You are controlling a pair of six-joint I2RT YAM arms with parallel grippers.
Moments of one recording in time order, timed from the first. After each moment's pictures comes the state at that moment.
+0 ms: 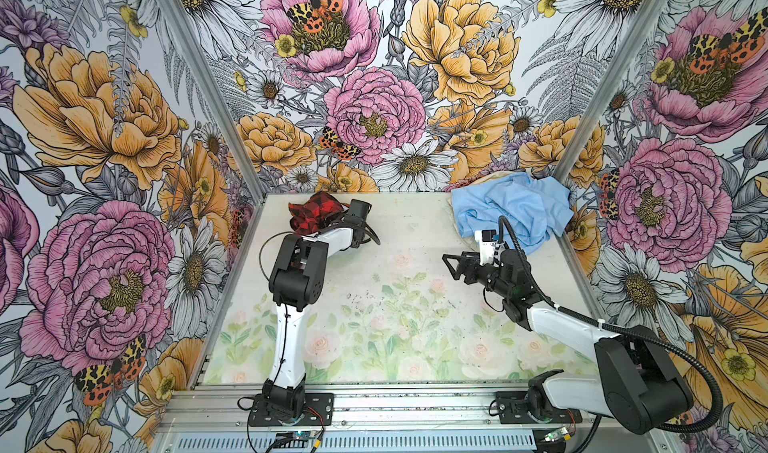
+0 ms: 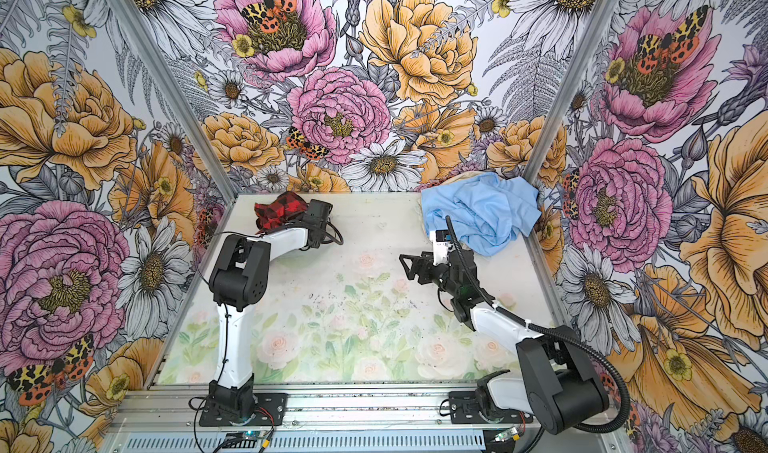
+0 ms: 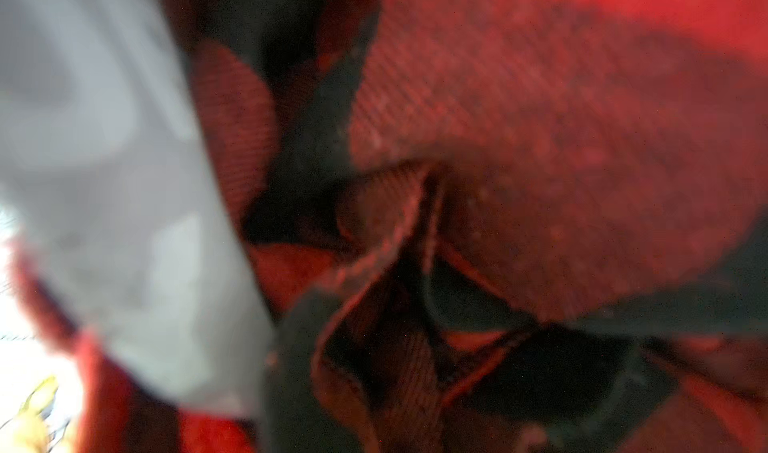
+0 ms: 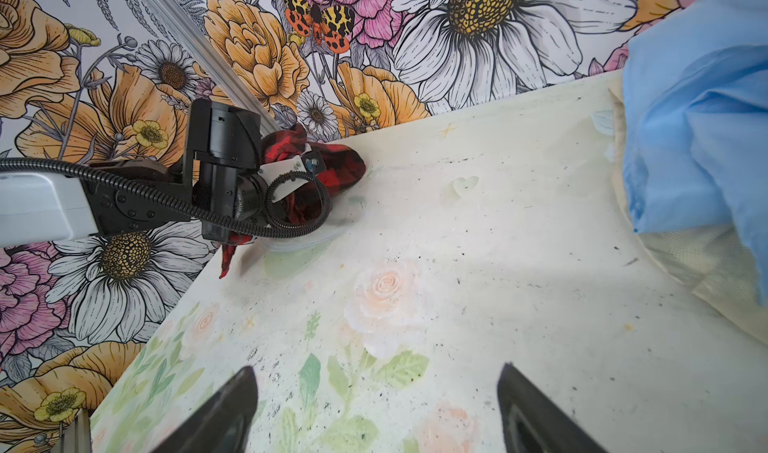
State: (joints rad) left arm -0.31 2.22 1.59 -0.32 -0.95 0.90; right arm 0.31 1.30 0.51 0.48 -0.39 0.44
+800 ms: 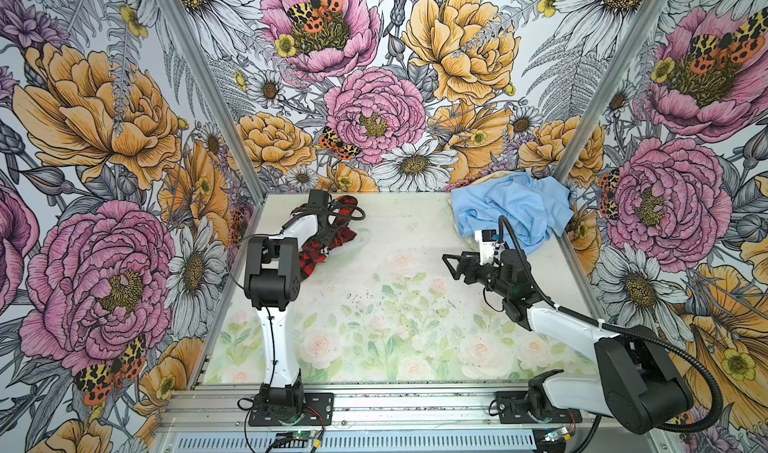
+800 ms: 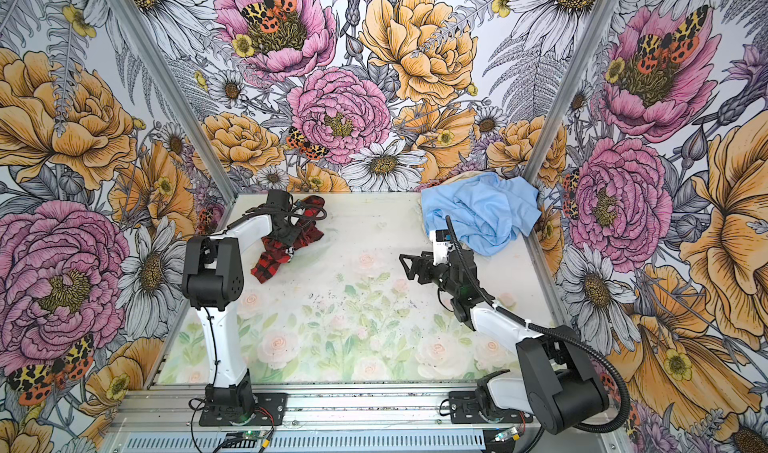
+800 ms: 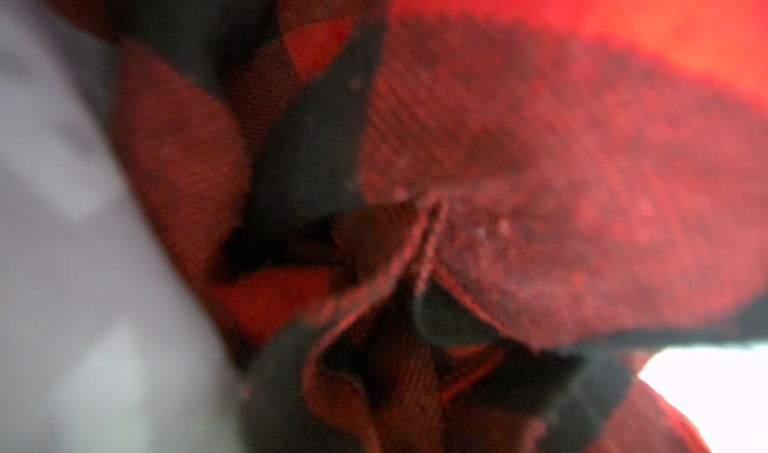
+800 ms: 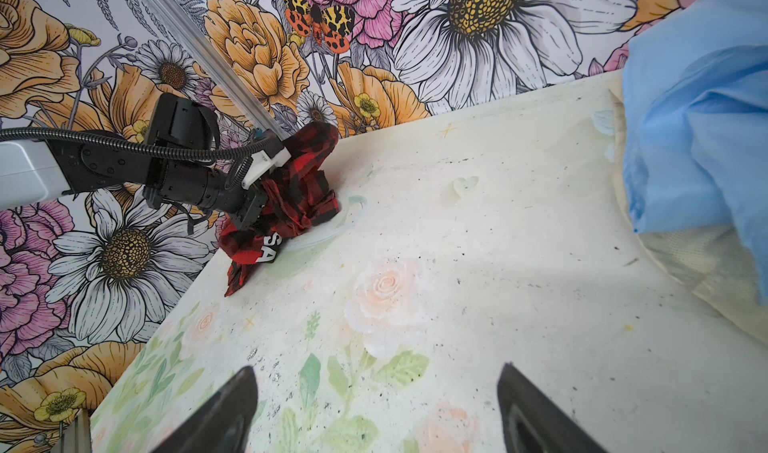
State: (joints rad) left arm -0.07 2.15 1.64 -0.56 -0.17 0.42; right arm 0.31 1.30 0.51 0.48 -0.39 0.44
